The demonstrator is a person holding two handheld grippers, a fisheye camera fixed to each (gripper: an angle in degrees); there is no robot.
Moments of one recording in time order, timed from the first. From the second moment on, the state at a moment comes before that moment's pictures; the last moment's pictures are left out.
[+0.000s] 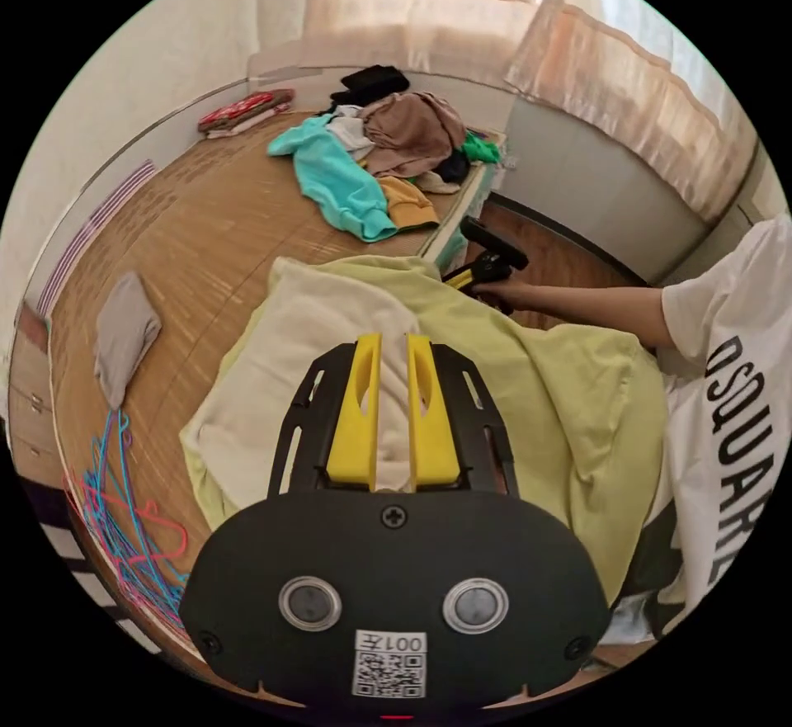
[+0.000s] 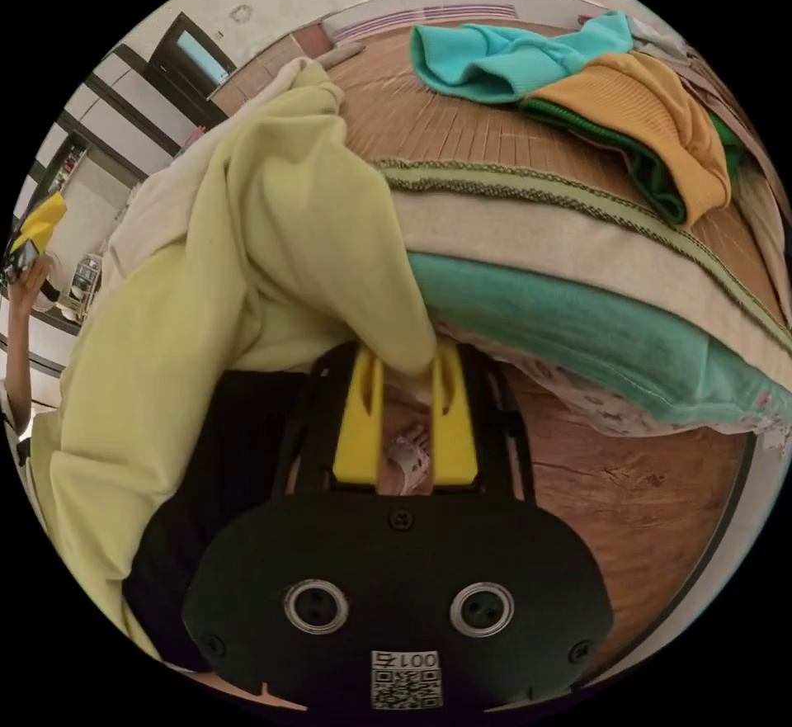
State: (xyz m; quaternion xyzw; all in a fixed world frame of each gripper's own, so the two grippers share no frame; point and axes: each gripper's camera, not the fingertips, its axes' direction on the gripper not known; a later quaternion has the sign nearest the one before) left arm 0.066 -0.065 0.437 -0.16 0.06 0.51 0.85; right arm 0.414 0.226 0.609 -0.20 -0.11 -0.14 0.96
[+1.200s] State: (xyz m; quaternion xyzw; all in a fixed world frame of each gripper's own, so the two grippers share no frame) left arm 0.285 -0.015 0.481 -0.20 -0.06 0.55 0.81; right arm 0.394 0.096 0.505 -0.21 -0.04 -0.32 0.92
